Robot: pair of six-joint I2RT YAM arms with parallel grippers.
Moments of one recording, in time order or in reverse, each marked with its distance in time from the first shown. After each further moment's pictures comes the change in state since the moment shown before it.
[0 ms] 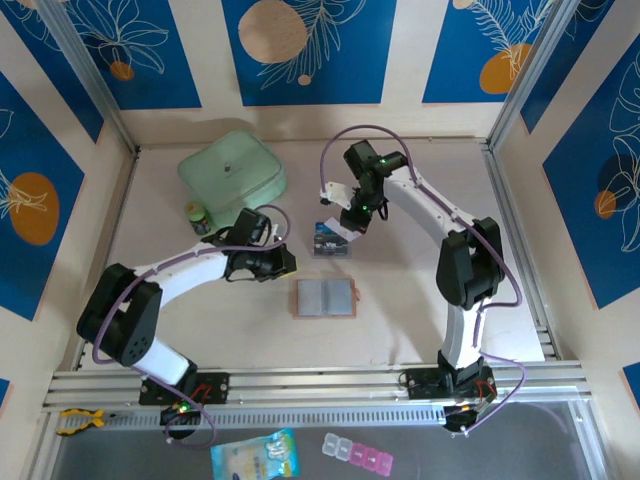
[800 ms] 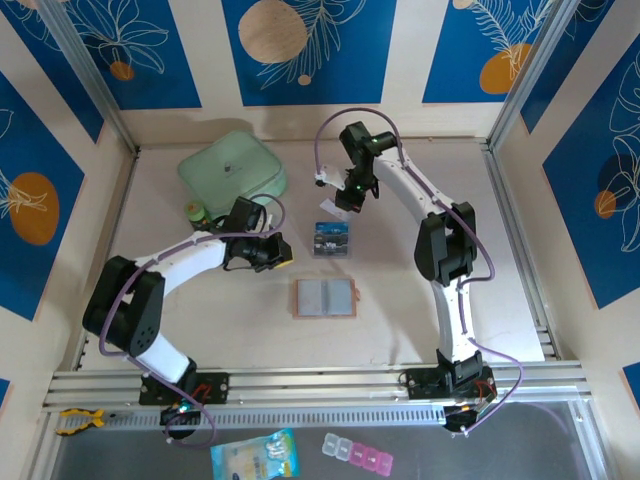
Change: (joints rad) left arm 0.063 0.055 0.083 -0.059 0.023 0.005; right arm -0.033 0.258 0.340 -0.096 -0.011 -0.092
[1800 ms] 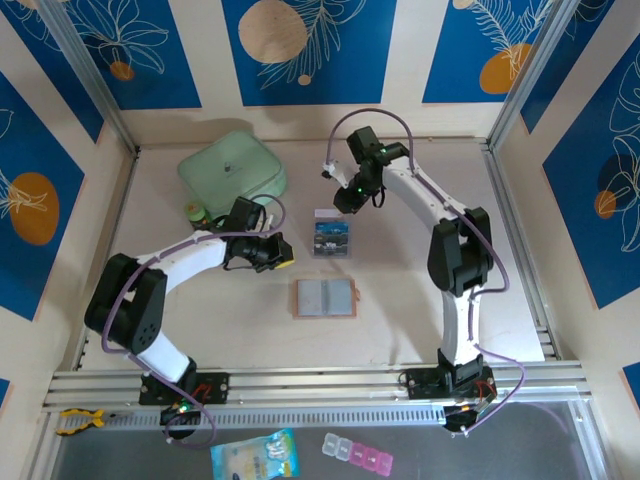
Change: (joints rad) left arm 0.002 0.016 -0.001 0.022 0.045 -0.004; right arm -0.004 -0.179 -0.270 0.234 -0.039 0.415
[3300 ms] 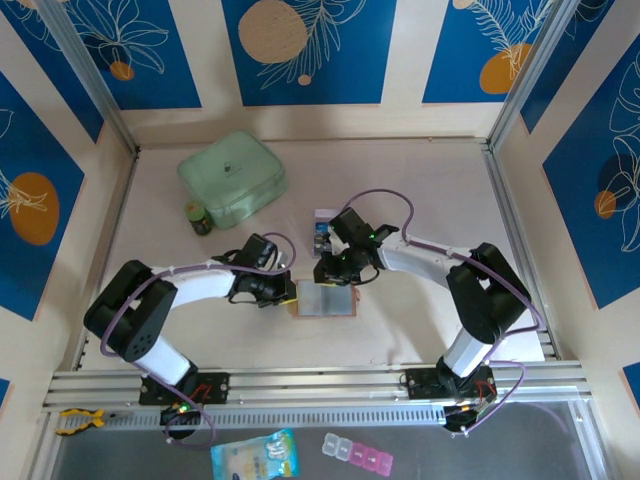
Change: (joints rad) left arm -0.158 -0.032 -0.263 0.160 -0.069 -0.053; right arm 0.274 -0.344 -0.792 0.499 -0.181 1.071
